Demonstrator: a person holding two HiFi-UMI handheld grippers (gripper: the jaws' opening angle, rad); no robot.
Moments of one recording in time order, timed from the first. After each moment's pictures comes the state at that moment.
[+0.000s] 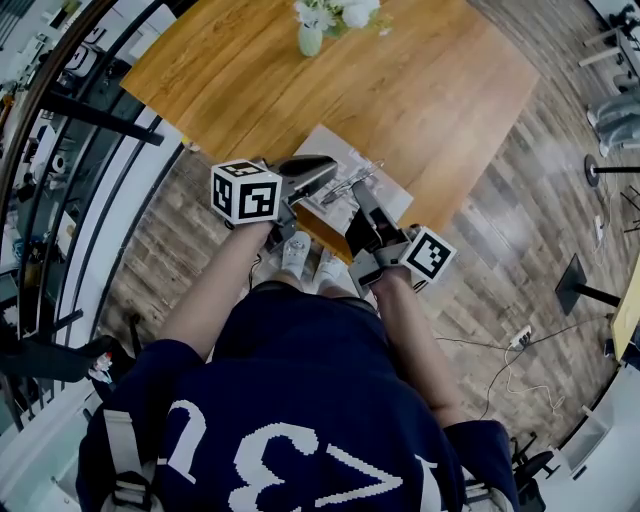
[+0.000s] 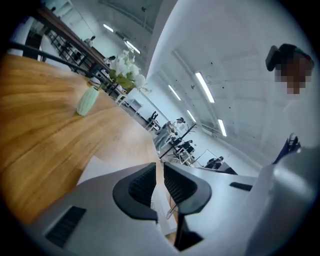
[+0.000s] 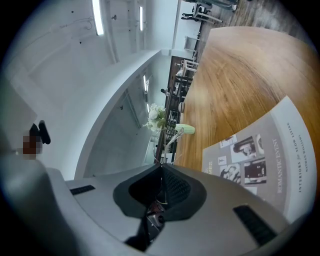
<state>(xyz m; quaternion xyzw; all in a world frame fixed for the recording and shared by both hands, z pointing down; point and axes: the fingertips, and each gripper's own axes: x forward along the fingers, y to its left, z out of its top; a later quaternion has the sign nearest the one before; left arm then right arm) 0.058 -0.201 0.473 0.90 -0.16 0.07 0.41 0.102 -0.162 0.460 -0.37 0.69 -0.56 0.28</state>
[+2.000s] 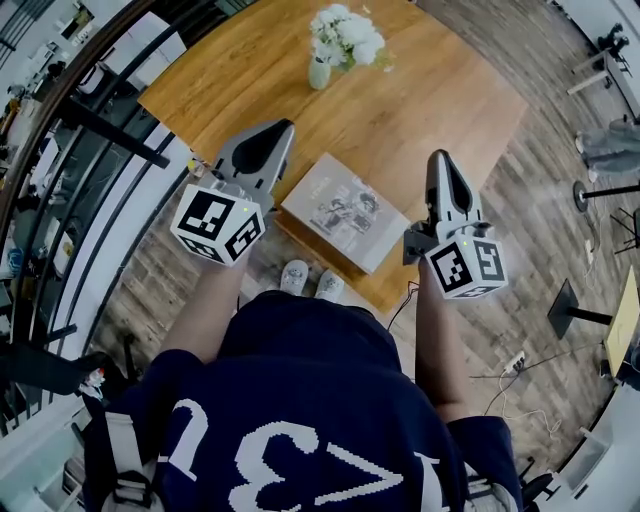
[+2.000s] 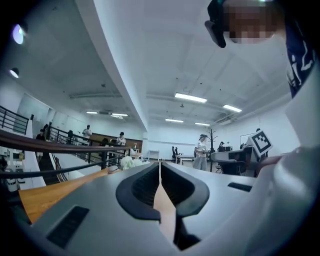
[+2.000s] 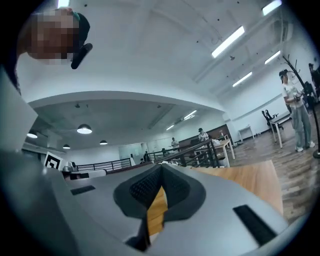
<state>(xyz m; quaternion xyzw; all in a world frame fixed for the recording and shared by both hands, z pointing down) -0.029 -0.246 0.300 0.92 -0.39 -0.02 0.03 0.184 -0.209 0.300 -0.59 0.80 -0.10 0.10</state>
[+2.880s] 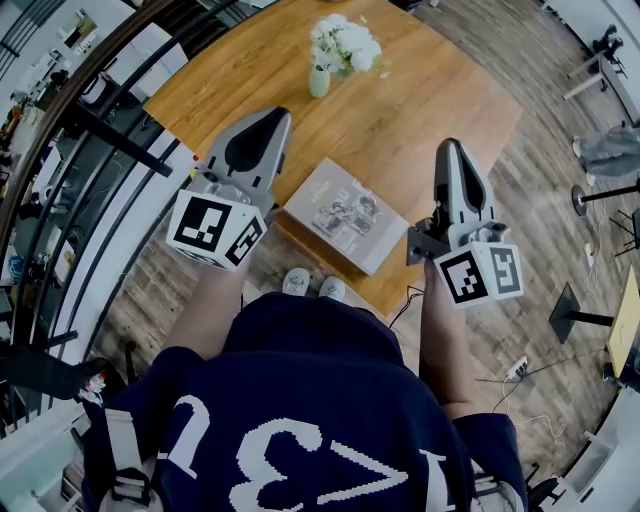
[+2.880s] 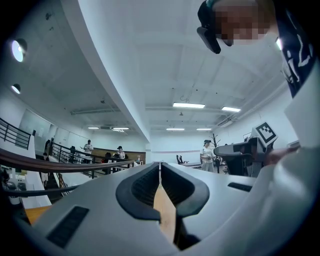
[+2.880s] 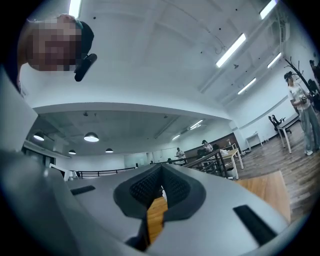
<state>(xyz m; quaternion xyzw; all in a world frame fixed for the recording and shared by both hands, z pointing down) -0.035 -0.231 0.242 0.91 -0.41 -0.06 -0.03 0.168 -0.189 0.227 -0.56 0.81 -0.05 0.14</state>
